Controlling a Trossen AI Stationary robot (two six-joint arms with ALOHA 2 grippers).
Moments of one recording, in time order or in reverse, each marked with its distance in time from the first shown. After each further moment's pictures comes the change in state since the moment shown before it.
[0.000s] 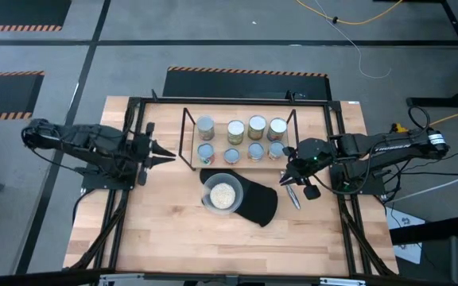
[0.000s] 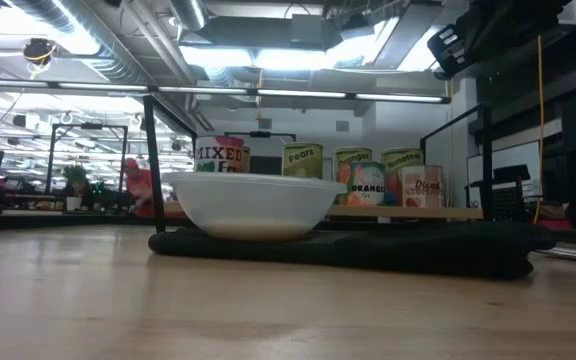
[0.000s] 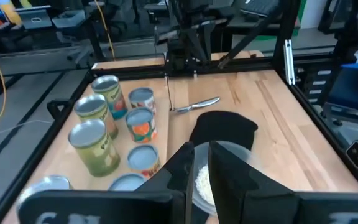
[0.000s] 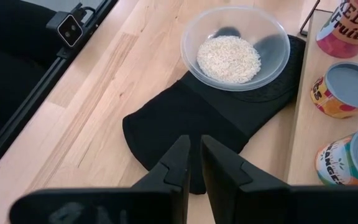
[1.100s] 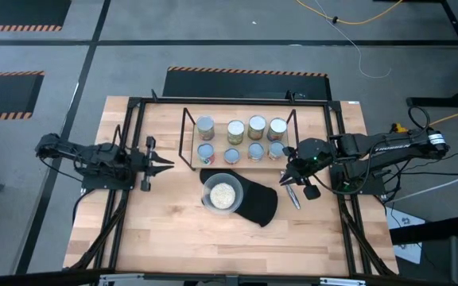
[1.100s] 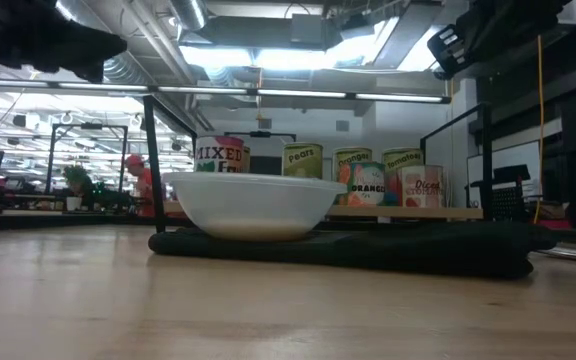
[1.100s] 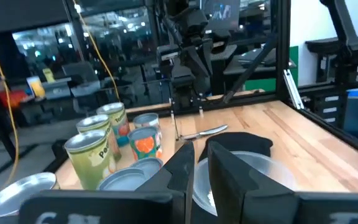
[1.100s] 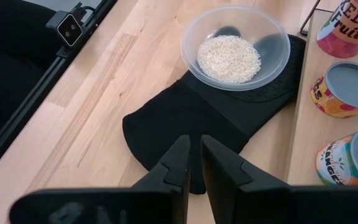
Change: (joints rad) left arm 0.002 -0.507 -0.716 0.552 0.004 0.163; right arm 0.000 0.000 0.000 0.001 0.000 0.000
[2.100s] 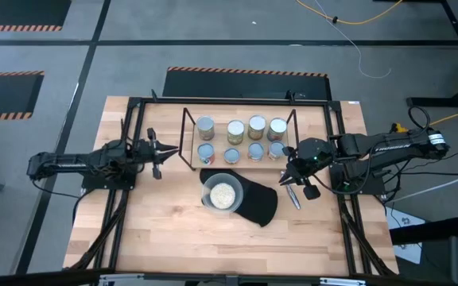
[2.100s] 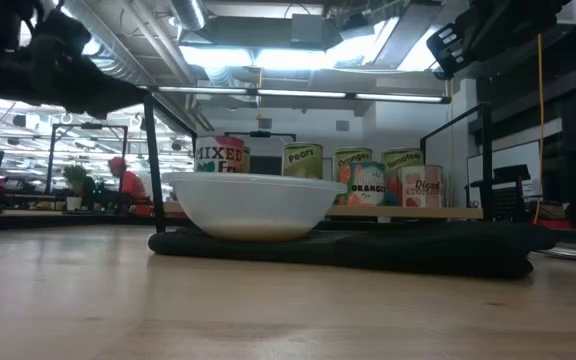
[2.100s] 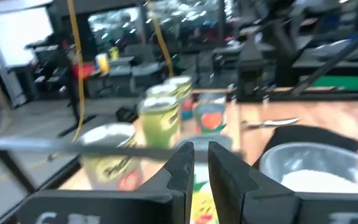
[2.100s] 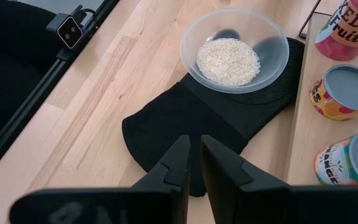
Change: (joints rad) left arm 0.347 0.003 -0.134 0.137 0.090 -0.058; right arm 0.000 0.000 0.000 0.009 0.000 0.000
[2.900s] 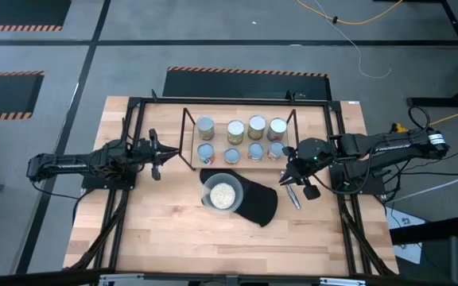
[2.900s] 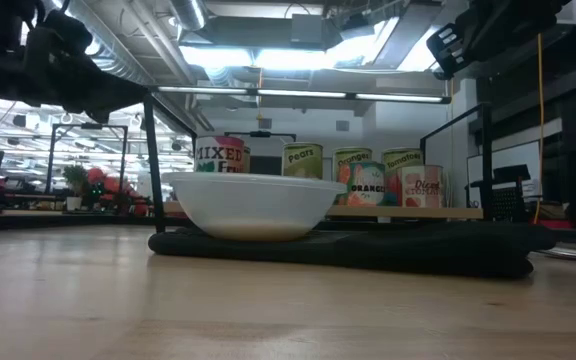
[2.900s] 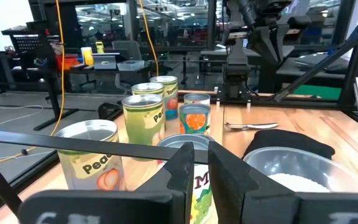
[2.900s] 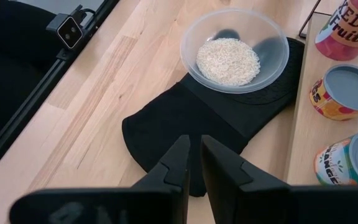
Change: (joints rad) left arm 0.024 0.002 0.000 -0.007 0.072 -0.086; right arm 0.000 0.000 0.000 0.000 0.000 0.000
